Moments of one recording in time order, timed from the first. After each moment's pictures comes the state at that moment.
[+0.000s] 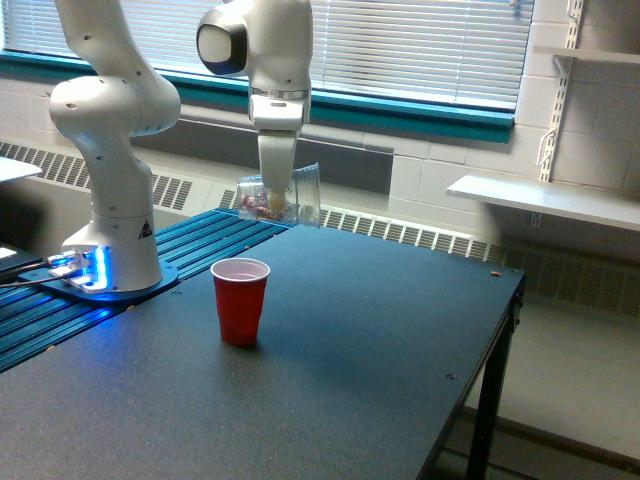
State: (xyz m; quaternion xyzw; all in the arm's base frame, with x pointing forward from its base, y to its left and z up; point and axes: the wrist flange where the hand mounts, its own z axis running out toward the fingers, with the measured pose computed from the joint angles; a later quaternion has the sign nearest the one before) arm 0.381 -0.083 0.362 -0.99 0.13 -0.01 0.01
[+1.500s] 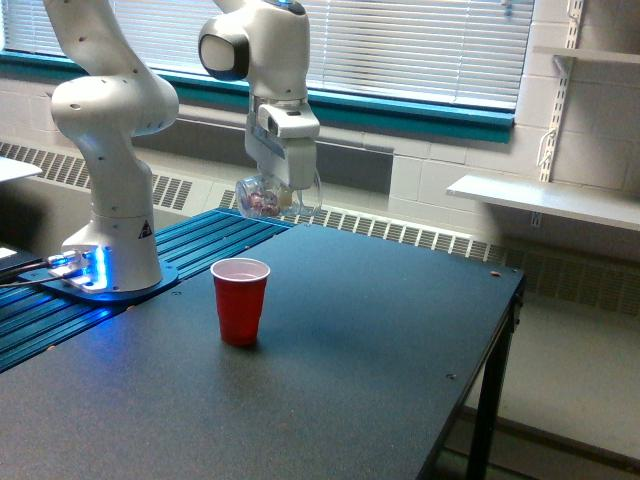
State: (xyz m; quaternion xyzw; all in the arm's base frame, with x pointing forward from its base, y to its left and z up) arm 0.347 -0.024 0.344 -0.99 -0.09 0.01 0.04
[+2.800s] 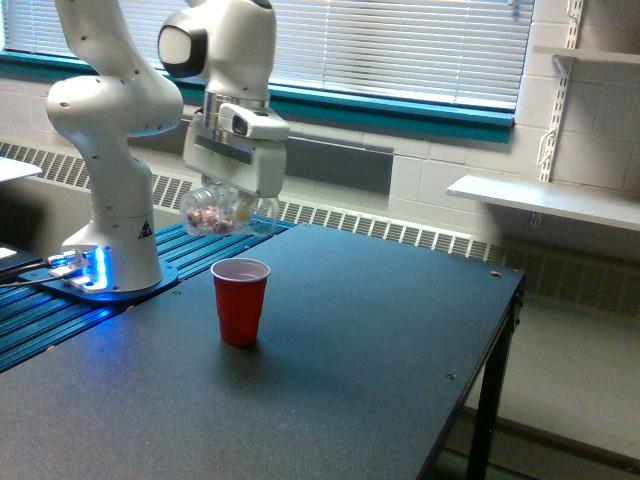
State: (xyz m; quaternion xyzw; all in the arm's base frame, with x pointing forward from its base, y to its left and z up) arm 0.336 -0.138 0.348 -0.98 -0.21 0.02 -0.04
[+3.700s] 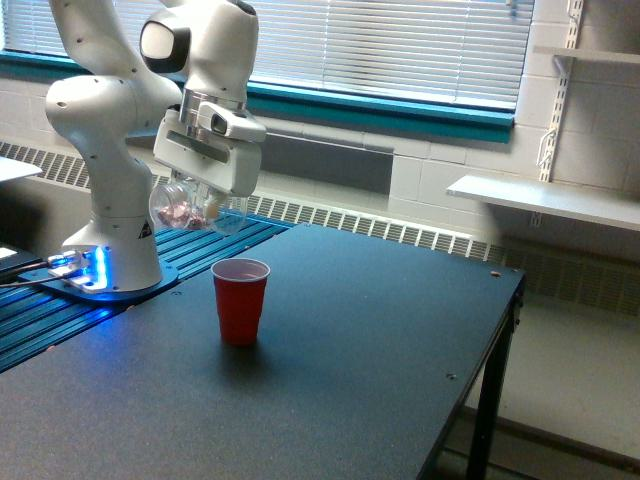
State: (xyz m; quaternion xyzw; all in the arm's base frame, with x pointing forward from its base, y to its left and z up) arm 0.296 -0.136 0.344 -0.97 -0.24 0.07 -0.06
